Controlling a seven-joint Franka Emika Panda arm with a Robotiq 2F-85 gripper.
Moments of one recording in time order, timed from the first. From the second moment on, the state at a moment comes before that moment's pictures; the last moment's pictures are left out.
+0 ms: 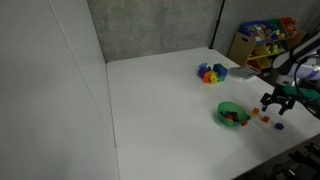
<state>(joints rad) -0.39 0.67 -0.17 -2.08 0.32 2.33 -0.12</state>
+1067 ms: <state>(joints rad) -0.09 0.30 -0.17 -2.26 0.01 2.43 0.10</state>
